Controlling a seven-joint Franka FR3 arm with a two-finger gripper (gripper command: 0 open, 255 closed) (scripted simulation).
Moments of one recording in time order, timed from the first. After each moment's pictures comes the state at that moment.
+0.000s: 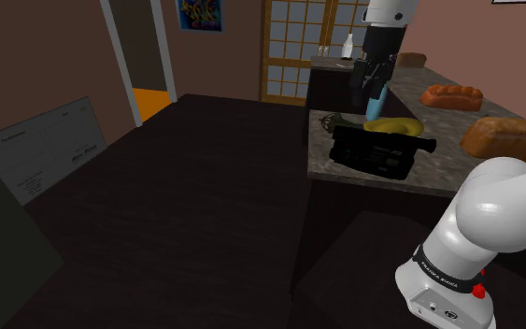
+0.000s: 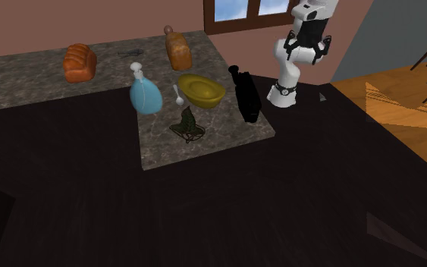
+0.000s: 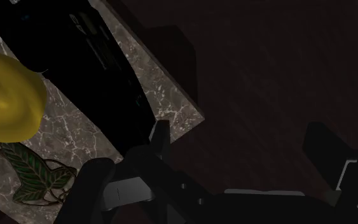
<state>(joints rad) -0.02 -0.75 -0.03 -2.32 -0.01 1.55 0.05</state>
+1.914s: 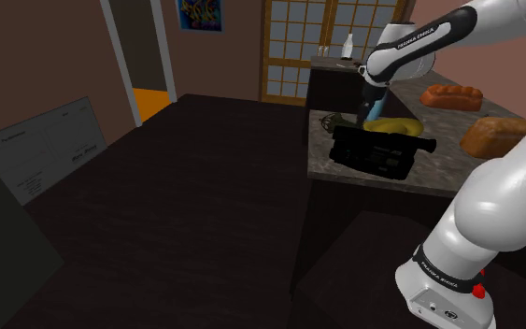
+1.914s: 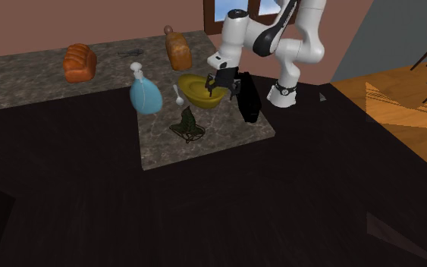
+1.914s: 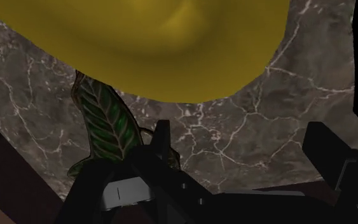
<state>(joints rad) -0.04 -0.24 -0.59 -2.37 -0.21 2.33 -0.71</state>
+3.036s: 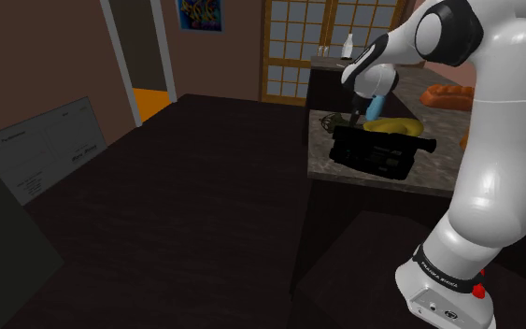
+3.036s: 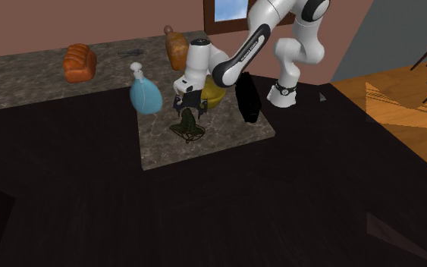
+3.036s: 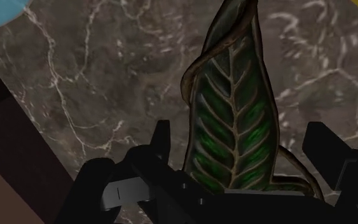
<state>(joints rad) -0.15 0.34 -0.61 -2.01 0.36 2.52 -1.32</state>
